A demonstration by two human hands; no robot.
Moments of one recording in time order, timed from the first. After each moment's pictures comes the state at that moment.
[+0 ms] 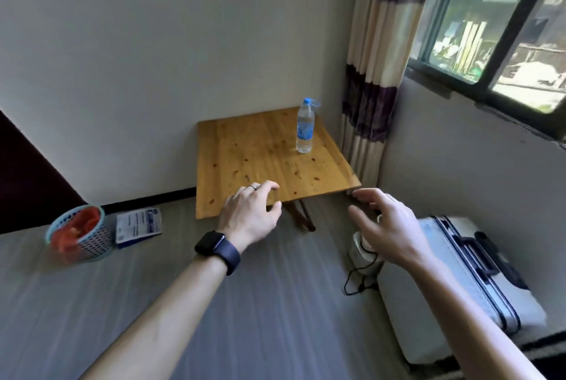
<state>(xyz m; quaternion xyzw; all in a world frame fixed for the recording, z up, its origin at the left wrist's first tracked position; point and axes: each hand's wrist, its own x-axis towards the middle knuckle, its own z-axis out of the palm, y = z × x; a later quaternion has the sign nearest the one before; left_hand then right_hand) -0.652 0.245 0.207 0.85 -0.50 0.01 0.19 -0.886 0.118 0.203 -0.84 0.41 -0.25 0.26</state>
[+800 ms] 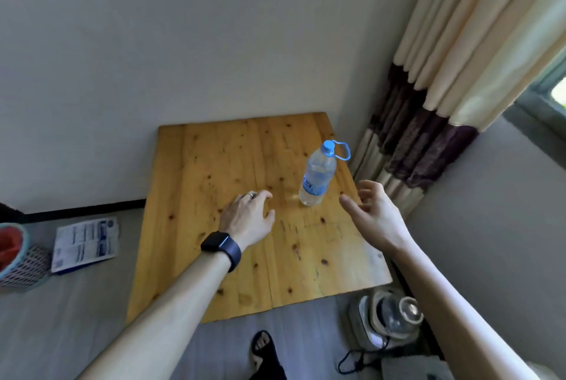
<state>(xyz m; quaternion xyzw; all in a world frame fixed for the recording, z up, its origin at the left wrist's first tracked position) -0.320 -0.174 0.079 0.87 -0.45 -0.12 0.16 -0.534 -0.317 0.145 -0.78 0.47 -0.13 0.38</state>
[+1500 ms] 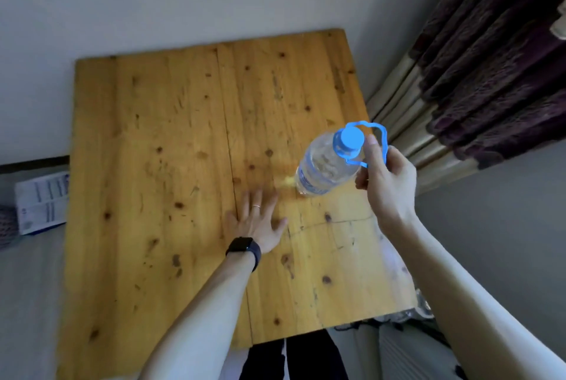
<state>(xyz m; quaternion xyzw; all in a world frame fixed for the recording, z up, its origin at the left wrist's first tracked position) -0.284 -0.319 -0.177 0.87 -0.38 -0.32 -0.03 -0.411 -0.488 -0.005 -0.58 0.54 -0.25 0.56</state>
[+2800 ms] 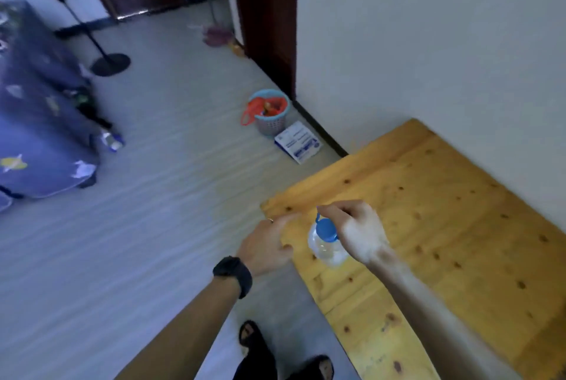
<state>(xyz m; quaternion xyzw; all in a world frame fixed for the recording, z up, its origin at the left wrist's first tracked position) -0.424 0.006 0.071 0.91 0.09 -0.16 0.37 -0.363 -0.177 0.166 -0.85 -0.09 0.18 0.49</state>
